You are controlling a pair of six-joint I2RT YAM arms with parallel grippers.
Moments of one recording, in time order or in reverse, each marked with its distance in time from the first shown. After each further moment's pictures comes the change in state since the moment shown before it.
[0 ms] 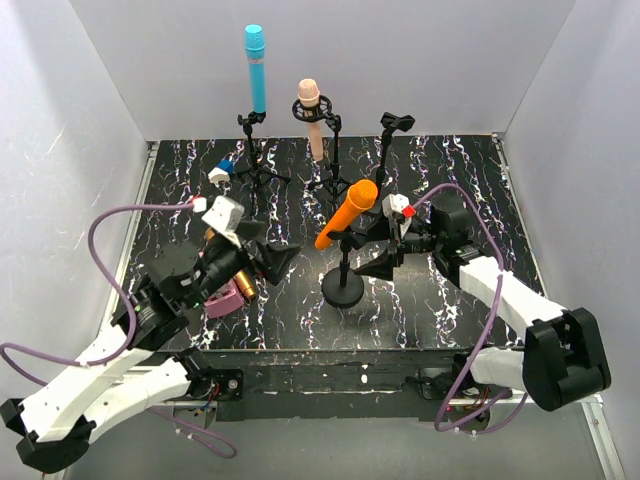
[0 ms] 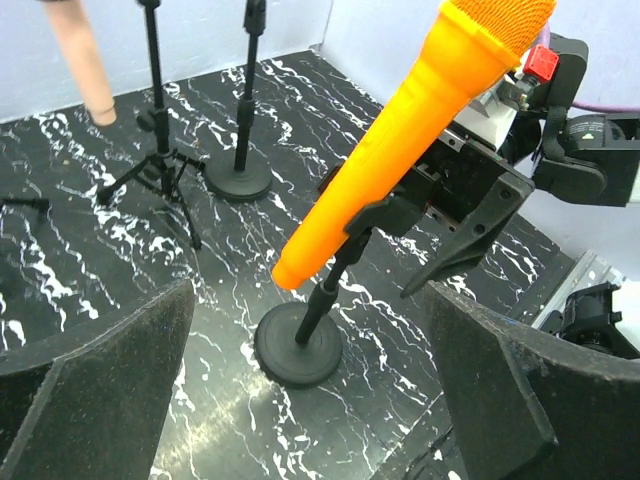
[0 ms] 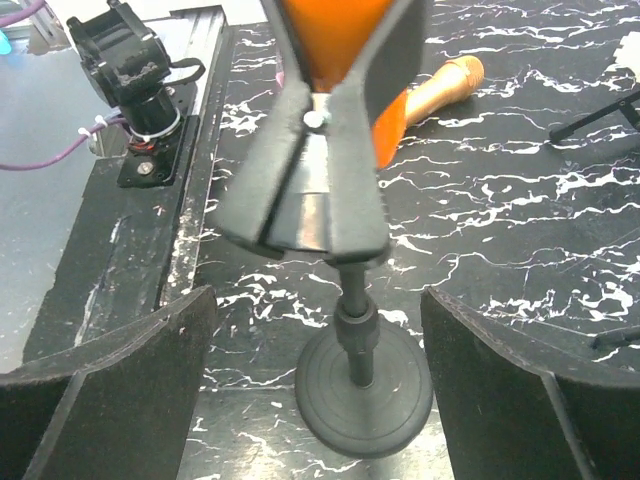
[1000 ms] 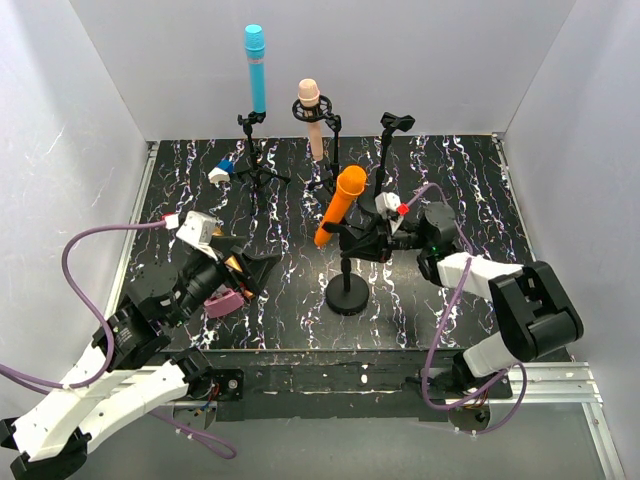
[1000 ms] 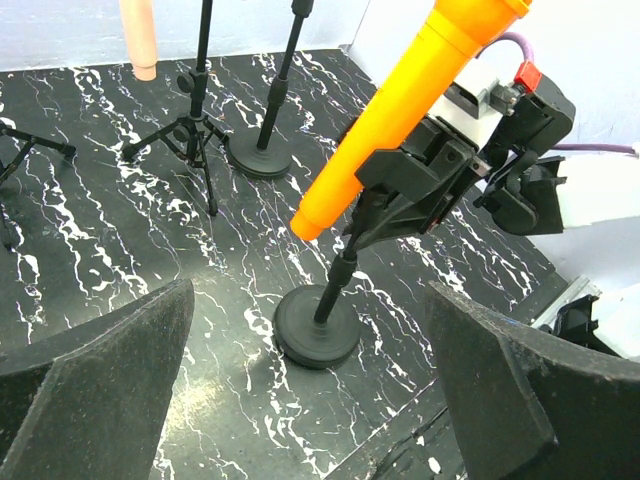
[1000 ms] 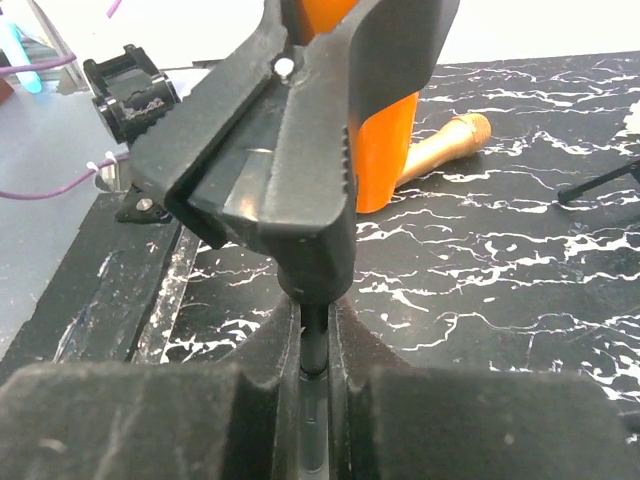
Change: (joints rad) left arm 0.000 -0.186 -0.068 -0.135 -0.111 -0.119; right arm 0.044 0.301 -0.079 0.807 -0.031 0.393
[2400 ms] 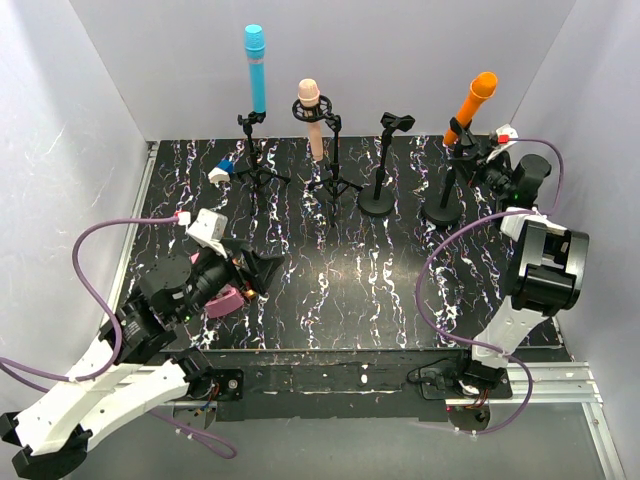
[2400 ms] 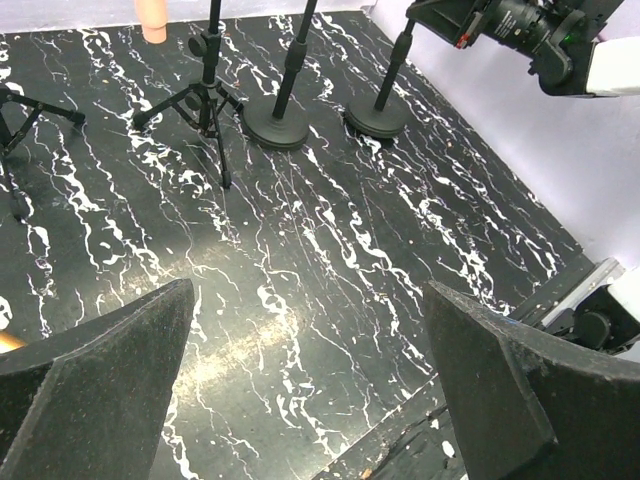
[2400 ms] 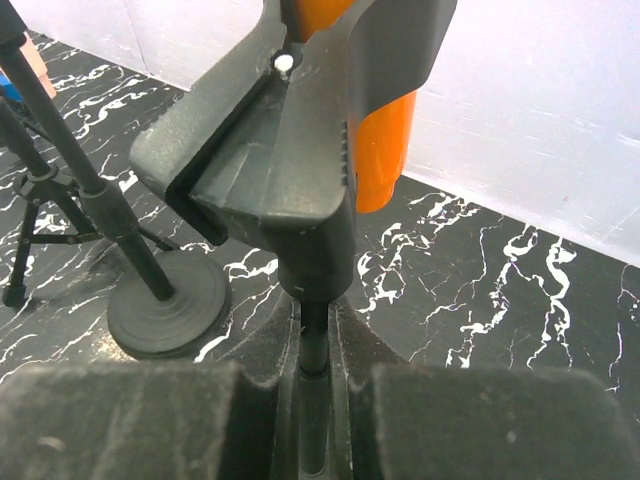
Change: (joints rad) left arm 0.000 0.035 0.003 -0.039 -0.011 -0.004; right arm -0.677 0.282 0.437 -0.302 0.359 -0.198
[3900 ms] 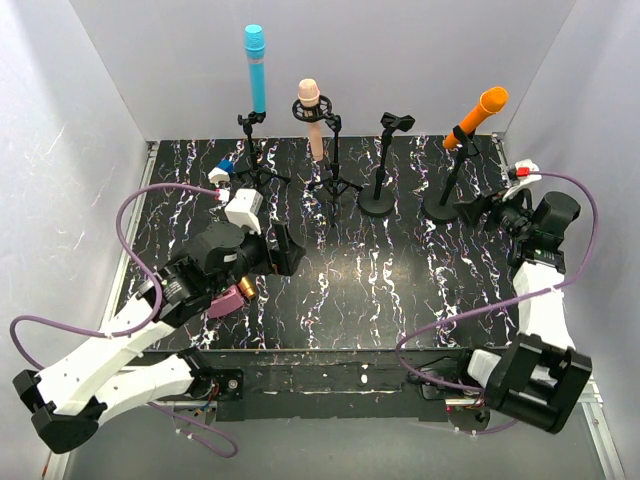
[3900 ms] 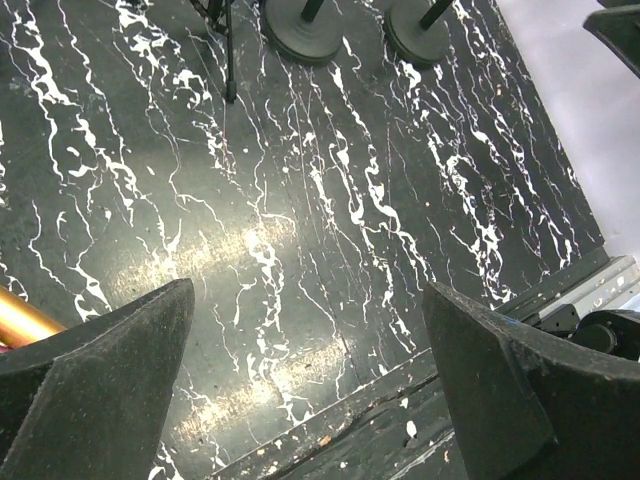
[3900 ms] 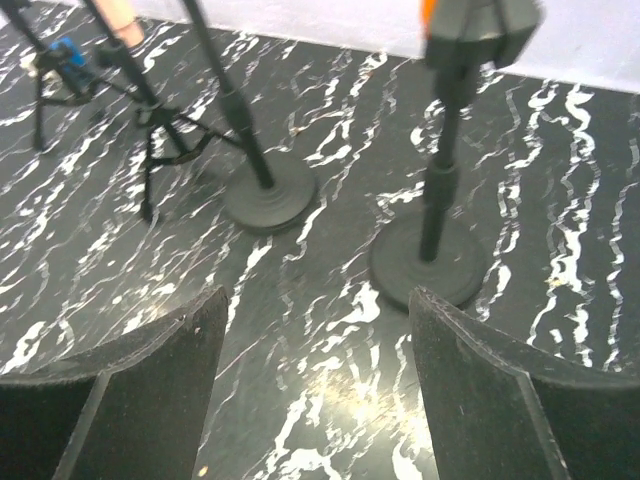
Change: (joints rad) left arm 0.000 0.300 0.135 -0.108 -0.032 -0.186; right arm -0.098 -0.643 -0.306 -0.557 0.055 -0.053
